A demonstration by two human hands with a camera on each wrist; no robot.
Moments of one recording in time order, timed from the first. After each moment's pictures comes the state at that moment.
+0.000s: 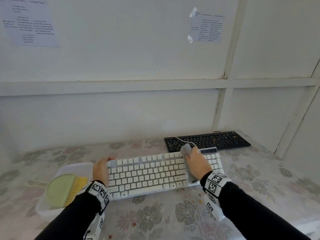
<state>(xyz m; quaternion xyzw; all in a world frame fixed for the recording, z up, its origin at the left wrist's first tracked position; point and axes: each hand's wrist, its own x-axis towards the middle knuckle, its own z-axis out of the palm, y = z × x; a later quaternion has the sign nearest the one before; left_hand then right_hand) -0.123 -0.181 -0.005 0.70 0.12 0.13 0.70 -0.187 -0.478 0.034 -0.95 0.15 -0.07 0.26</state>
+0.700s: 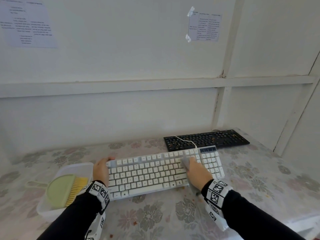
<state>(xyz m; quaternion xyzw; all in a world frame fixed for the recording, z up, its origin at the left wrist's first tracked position) -0.127 -0.182 -0.002 0.69 0.12 0.14 0.70 -0.206 -0.476 0.007 -0.97 0.13 -0.01 0.22</state>
